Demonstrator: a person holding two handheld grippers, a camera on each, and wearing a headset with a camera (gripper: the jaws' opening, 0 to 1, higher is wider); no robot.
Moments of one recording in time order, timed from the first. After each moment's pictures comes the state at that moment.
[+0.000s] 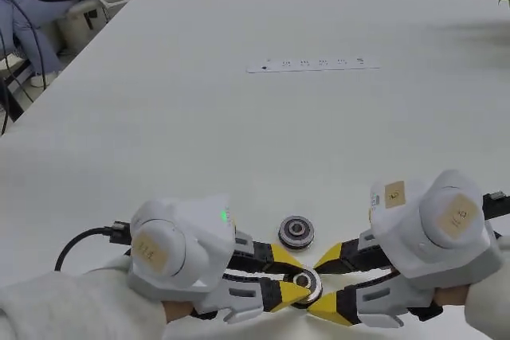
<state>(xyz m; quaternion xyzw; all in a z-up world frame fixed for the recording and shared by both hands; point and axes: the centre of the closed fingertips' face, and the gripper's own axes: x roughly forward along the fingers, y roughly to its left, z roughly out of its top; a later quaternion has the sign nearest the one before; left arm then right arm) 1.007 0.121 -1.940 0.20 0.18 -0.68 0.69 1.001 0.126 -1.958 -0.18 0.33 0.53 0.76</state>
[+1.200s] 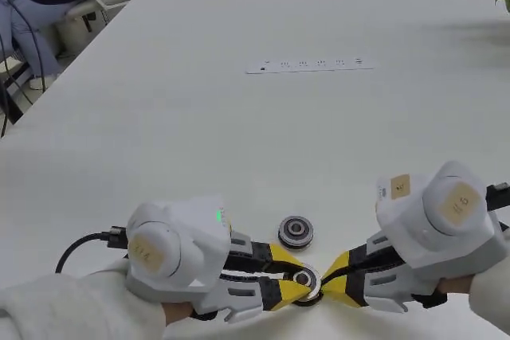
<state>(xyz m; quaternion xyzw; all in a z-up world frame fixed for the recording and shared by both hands) 1.009 0.121 -1.939 0.19 0.18 -0.67 0.70 1.003 0.115 -1.961 -0.17 0.35 0.51 0.77</state>
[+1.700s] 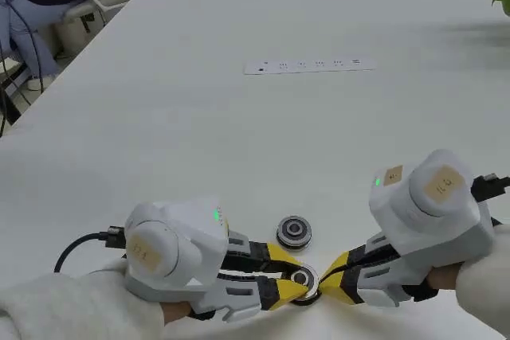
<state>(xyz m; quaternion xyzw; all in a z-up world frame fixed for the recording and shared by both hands) 1.010 0.121 -1.939 0.18 0.18 -0.67 0.70 1.005 0.113 -1.962 -0.09 0.42 0.46 0.78</state>
